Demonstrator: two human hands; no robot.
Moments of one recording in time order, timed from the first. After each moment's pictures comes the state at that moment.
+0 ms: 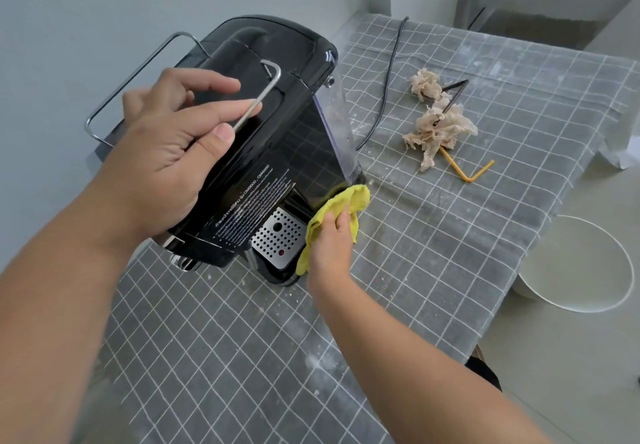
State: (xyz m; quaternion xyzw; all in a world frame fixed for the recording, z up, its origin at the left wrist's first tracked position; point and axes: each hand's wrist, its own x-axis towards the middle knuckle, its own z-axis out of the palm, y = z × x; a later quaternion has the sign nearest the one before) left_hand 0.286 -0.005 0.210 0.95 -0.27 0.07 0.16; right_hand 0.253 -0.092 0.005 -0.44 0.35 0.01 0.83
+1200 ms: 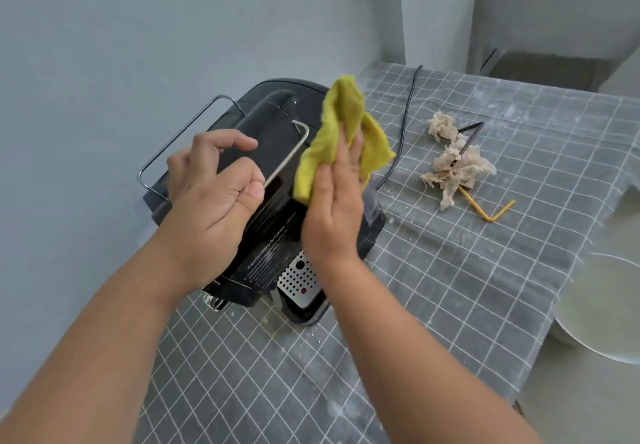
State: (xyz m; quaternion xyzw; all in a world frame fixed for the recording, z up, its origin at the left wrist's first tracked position) left_hand 0.286 -0.007 0.205 0.96 -0.23 0.10 0.16; right_hand 0.311 -0.114 0.090 -0.61 0.08 -0.36 0.71
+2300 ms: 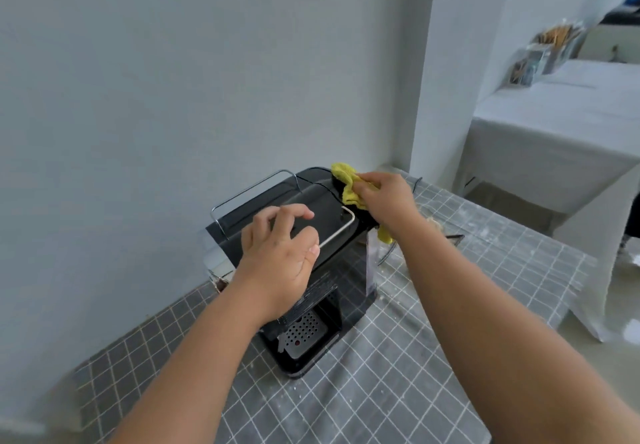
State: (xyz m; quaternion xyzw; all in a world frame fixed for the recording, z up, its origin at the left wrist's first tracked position) left_hand 0.276 -0.005 0.201 0.96 -0.21 0.17 0.10; right_hand 0.375 -0.202 0.196 -0.84 0.08 -0.07 0.54
